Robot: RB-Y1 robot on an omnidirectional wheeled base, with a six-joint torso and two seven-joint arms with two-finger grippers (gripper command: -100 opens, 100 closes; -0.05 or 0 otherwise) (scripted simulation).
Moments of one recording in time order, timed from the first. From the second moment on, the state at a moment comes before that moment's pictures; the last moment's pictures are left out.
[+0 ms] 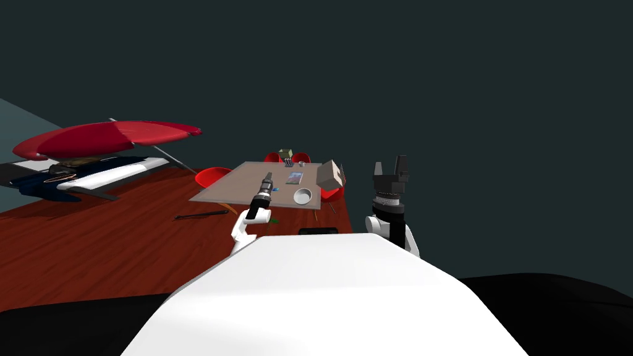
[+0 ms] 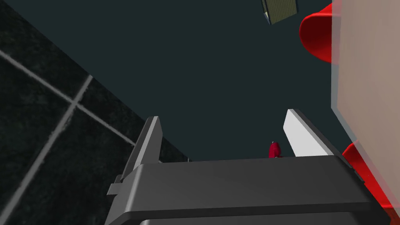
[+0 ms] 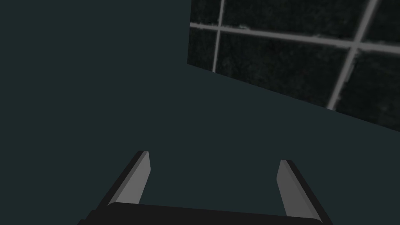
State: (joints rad) left arm 0.22 0.26 0.10 -1.87 -0.03 0.00 -0.10; right arm 0.49 -0.05 -0.06 -2.31 0.05 -0.55 -0.11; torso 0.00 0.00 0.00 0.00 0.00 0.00
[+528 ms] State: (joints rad) left arm 0.14 0.27 0.11 -1.70 -0.03 0.15 -0.11; right arm 0.49 -0.05 -0.06 -2.31 0.05 -0.55 -0.11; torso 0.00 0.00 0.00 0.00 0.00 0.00
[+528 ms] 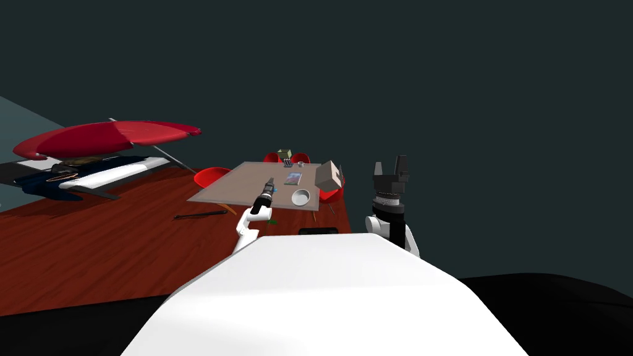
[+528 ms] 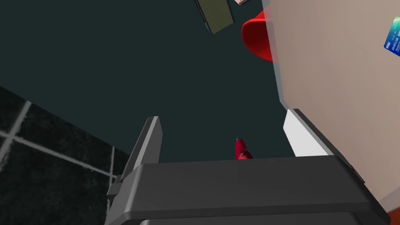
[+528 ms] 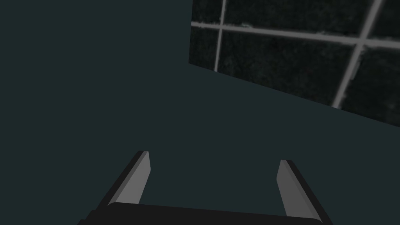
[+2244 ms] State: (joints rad) left arm -0.07 0.20 0.17 -1.24 -0.06 0.58 -0.13; right arm 0.49 -0.05 -0.06 -2.31 0.05 -0.55 -0.11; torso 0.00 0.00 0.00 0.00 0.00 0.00
